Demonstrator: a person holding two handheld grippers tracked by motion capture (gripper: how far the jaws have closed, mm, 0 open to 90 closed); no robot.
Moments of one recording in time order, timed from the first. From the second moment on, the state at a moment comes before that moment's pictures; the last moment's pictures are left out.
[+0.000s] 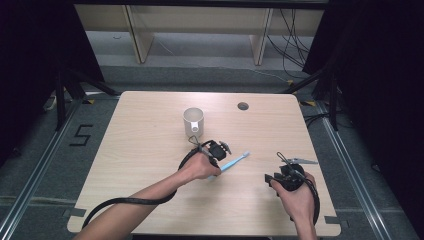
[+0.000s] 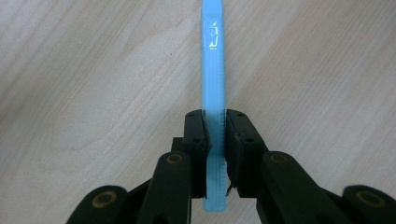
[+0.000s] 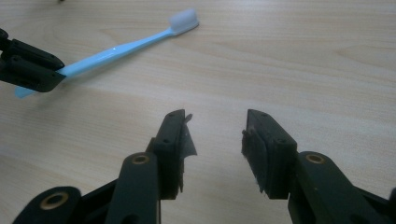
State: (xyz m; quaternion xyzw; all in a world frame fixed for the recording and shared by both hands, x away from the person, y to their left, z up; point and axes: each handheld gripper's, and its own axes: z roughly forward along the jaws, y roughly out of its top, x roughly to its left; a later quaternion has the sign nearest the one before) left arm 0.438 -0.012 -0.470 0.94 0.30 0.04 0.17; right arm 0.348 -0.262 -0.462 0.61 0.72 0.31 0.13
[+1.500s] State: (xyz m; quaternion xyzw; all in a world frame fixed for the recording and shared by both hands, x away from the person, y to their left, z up) left arm 0.437 0.005 -0.455 0.93 0.29 0.06 0.24; right arm 0.348 -0.259 -0.459 0.62 0.71 0.30 0.12
